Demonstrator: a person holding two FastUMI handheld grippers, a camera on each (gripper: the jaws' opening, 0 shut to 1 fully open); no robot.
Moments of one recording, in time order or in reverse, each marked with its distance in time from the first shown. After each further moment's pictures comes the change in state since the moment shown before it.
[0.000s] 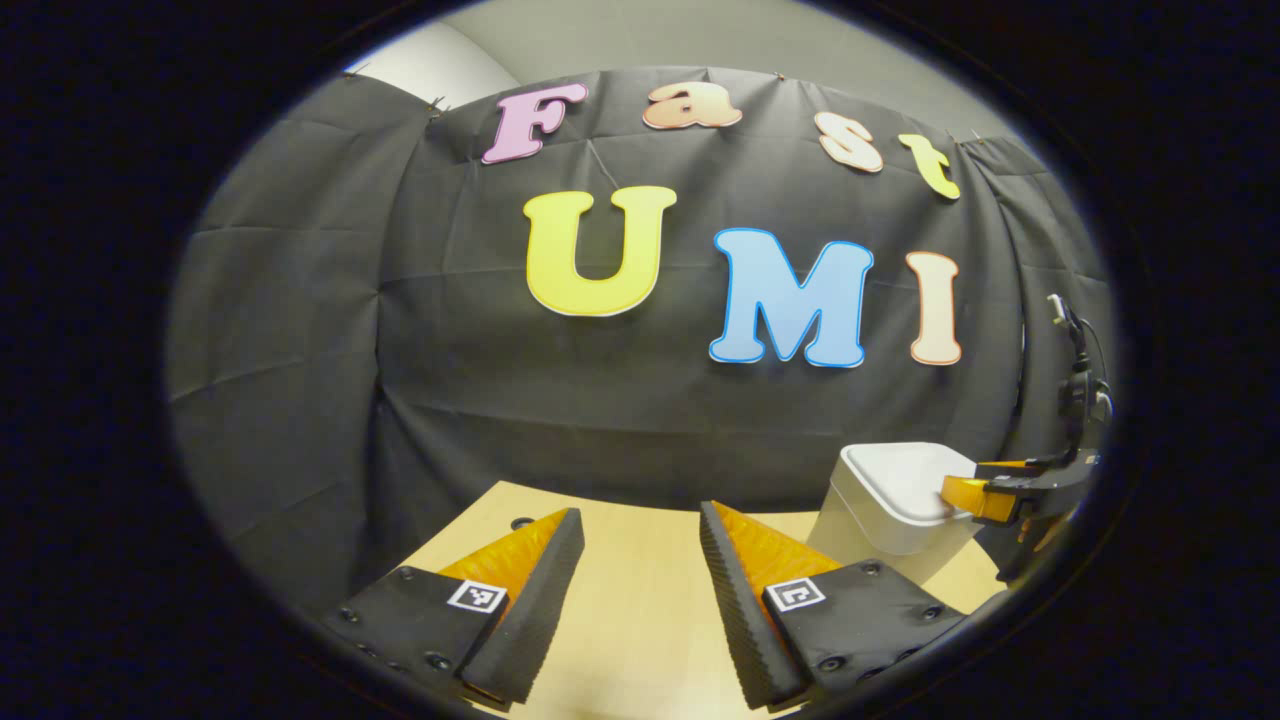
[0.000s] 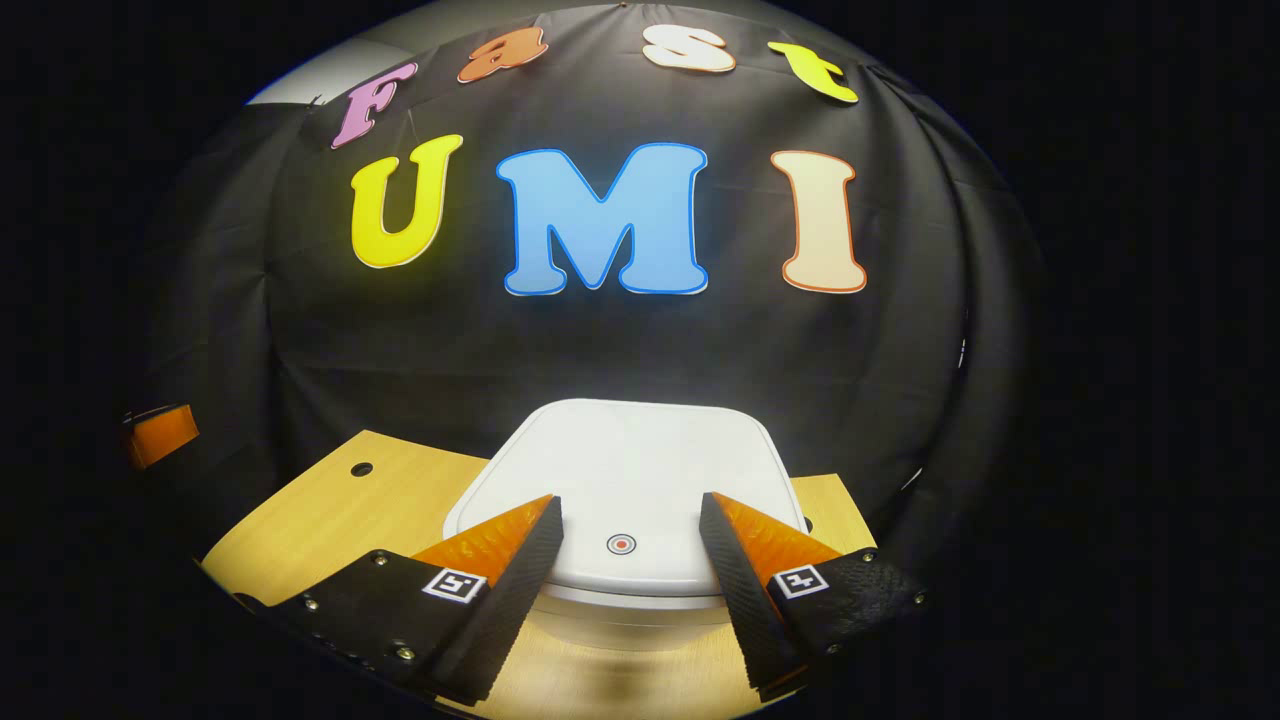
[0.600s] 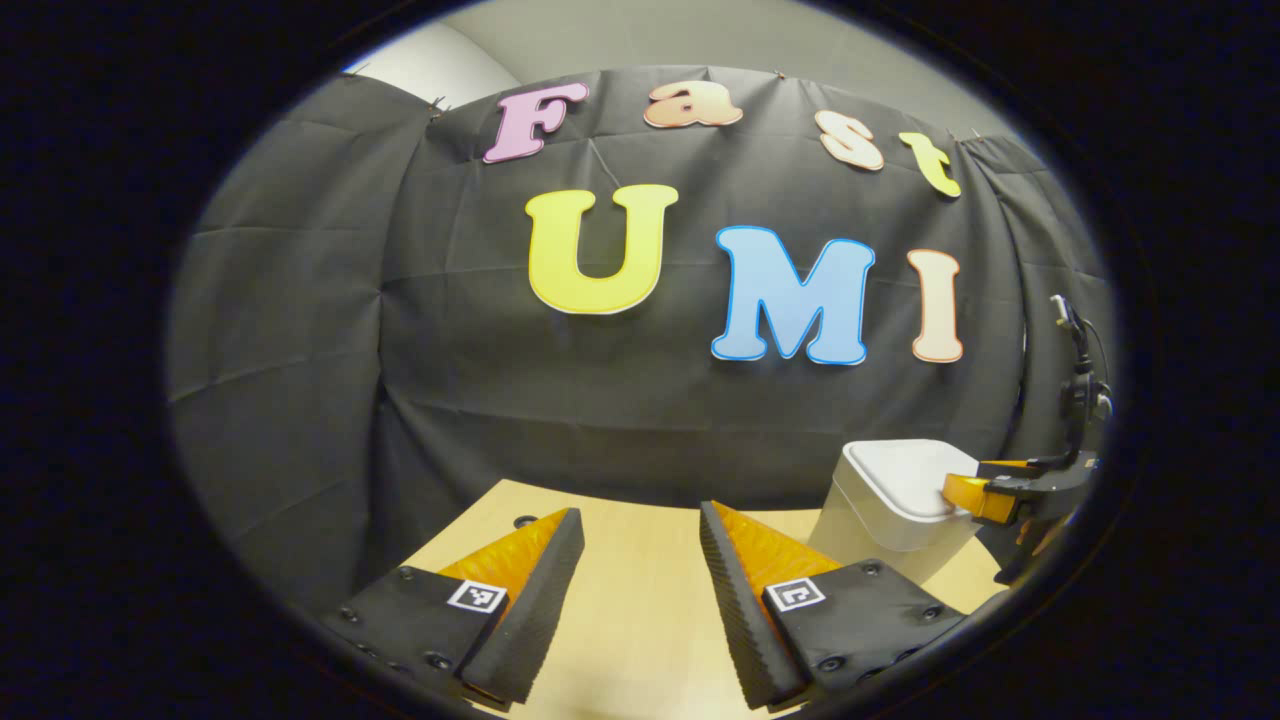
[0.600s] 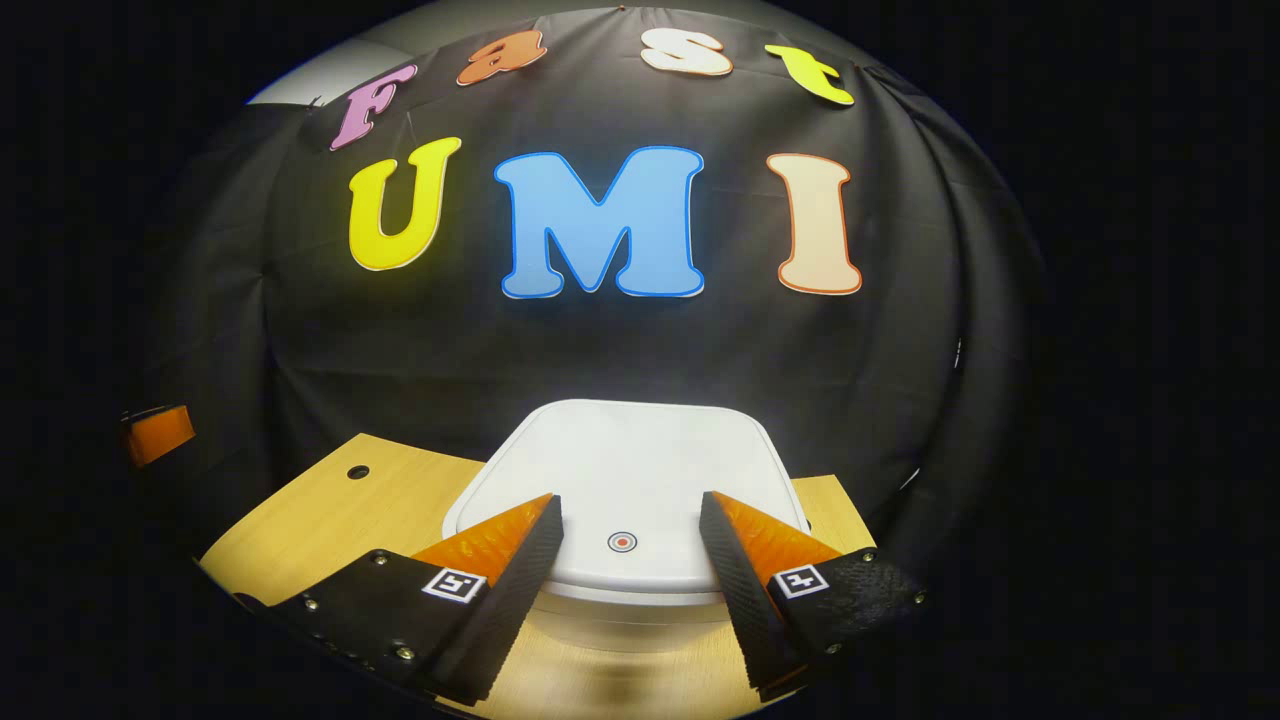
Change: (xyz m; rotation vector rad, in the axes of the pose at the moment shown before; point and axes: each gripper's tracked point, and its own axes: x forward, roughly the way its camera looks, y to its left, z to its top) left arm -0.002 0.004 -0.004 0.004 0.004 0.008; right arm -0.001 0.001 -0.003 0.003 -0.018 -0.012
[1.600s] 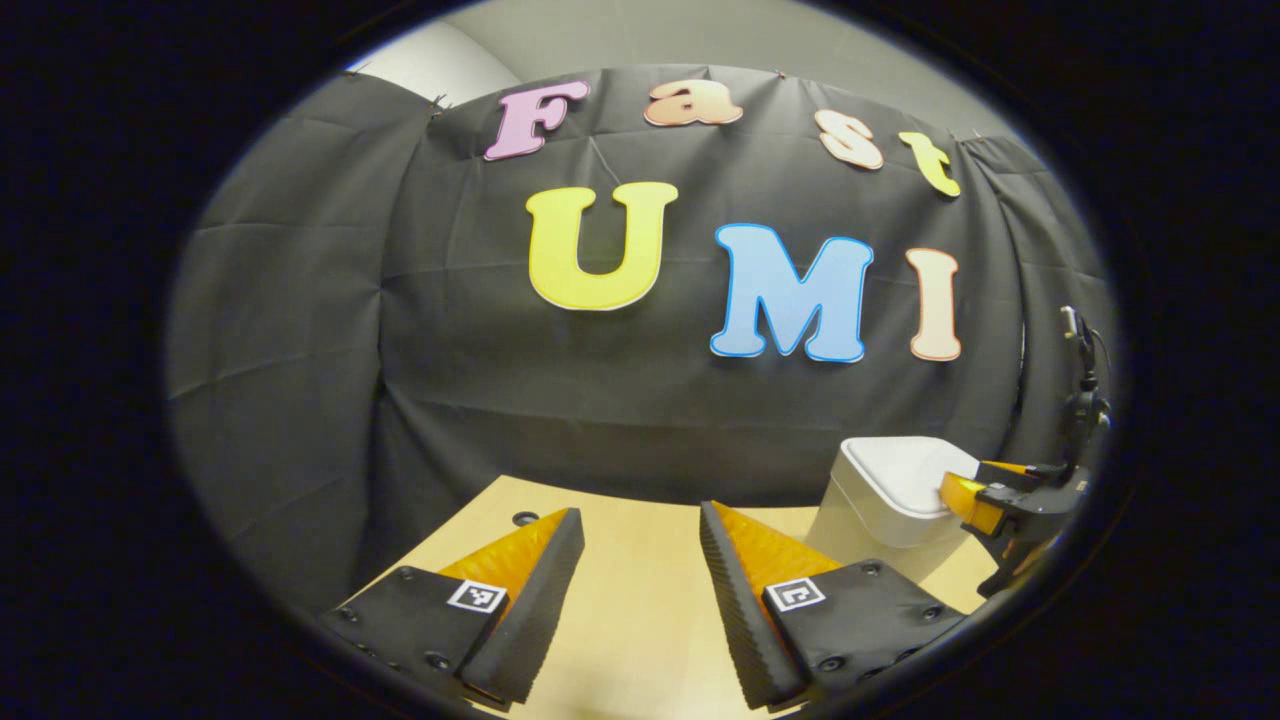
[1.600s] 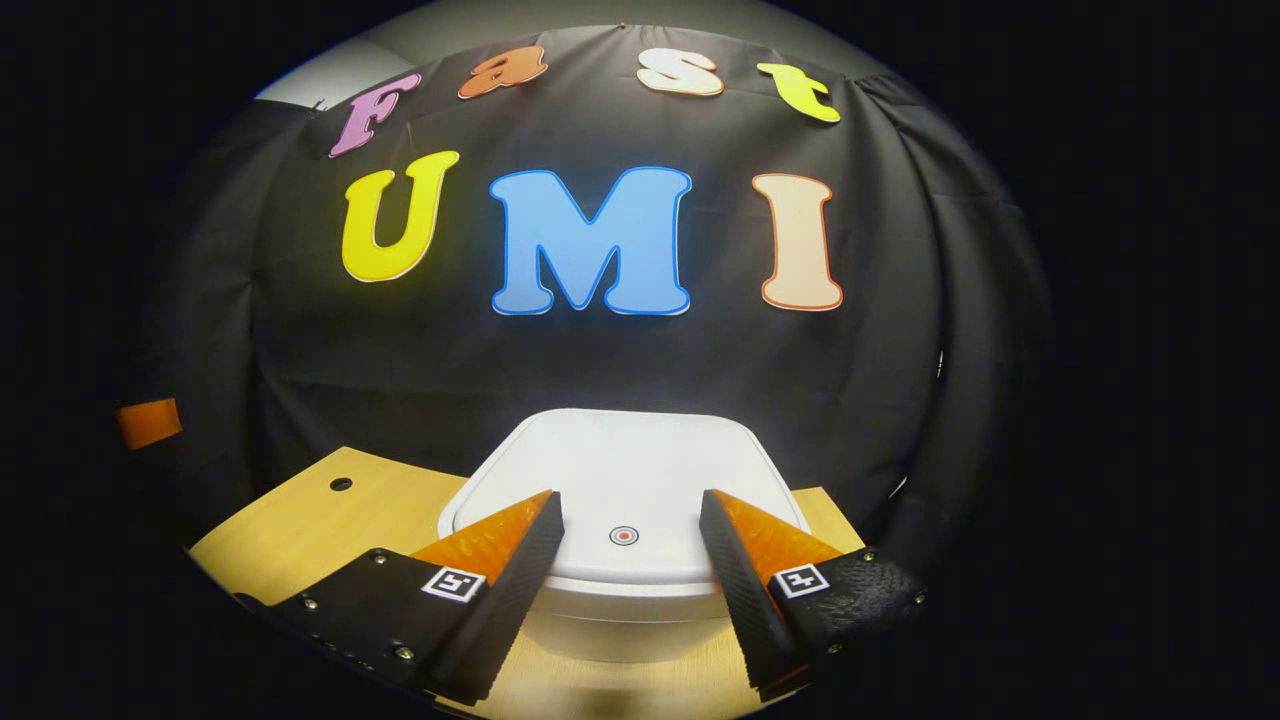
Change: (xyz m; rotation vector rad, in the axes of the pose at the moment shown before) left arm -0.003 -0.003 -0.005 -0.004 0.004 -0.002; right arm -0.003 0.002 -0.005 -0.001 -0.085 -0.058
